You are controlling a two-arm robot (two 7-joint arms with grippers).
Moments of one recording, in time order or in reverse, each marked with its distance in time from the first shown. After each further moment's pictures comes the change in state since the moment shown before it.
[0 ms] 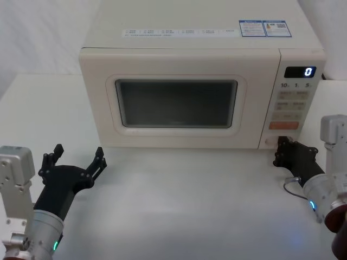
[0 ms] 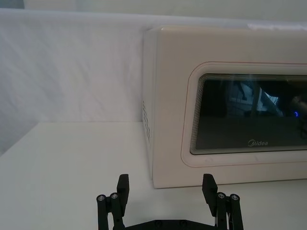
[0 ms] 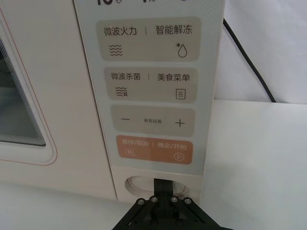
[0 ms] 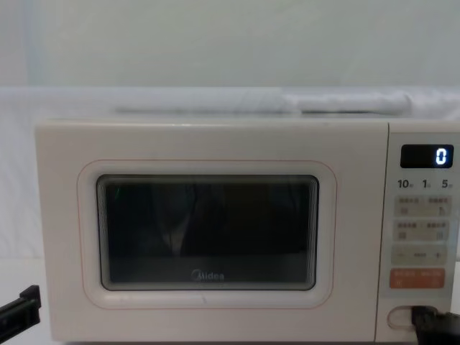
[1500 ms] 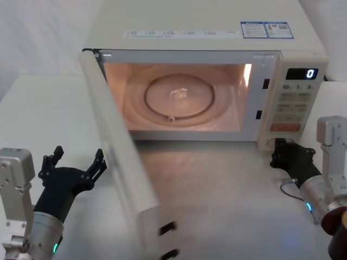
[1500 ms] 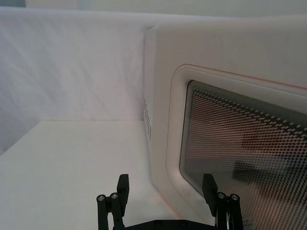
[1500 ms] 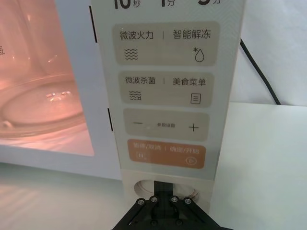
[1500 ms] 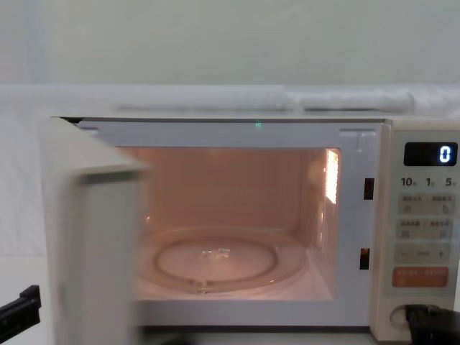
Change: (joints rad) left arm 0.000 0.000 0.000 0.000 0.000 0.000 0.000; right arm -0.006 -0.017 -0.004 -0.014 -0.018 -0.001 -0.011
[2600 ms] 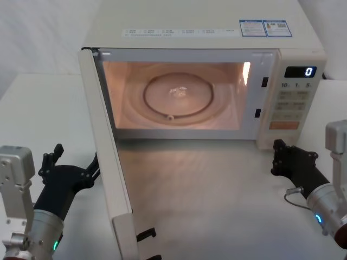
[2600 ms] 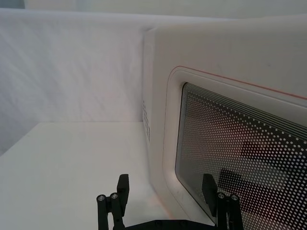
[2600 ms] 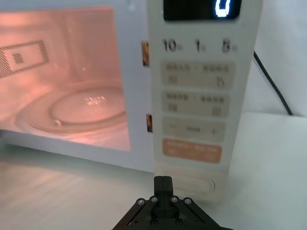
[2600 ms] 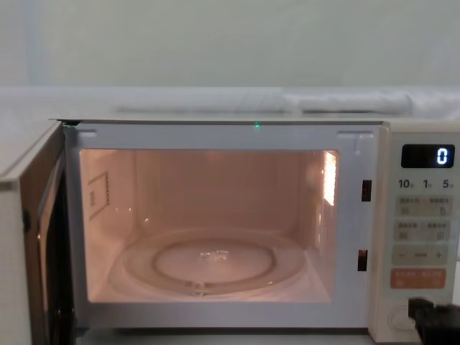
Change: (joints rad) left arm 0.000 0.000 0.000 0.000 0.000 0.000 0.000; right arm -0.140 0.057 -0.018 -0.221 0.032 0.057 0.052
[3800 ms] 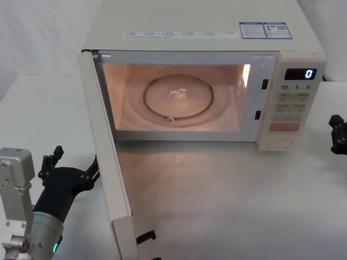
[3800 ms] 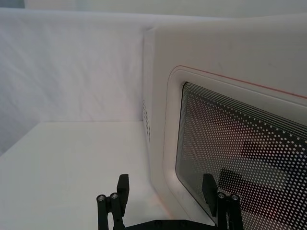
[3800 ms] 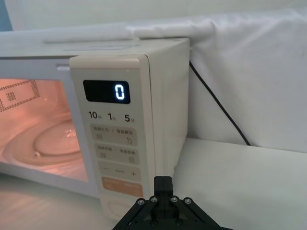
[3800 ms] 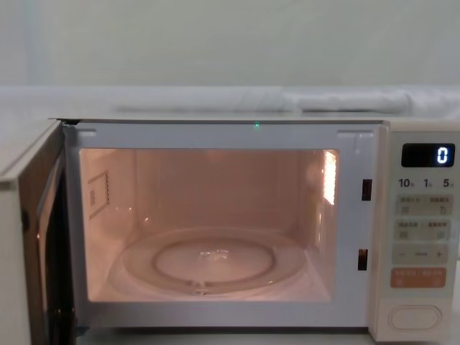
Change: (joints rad) left arm 0.000 0.000 0.000 0.000 0.000 0.000 0.000; right arm -0.008 0.205 0.145 -0.110 0.228 0.044 0.127
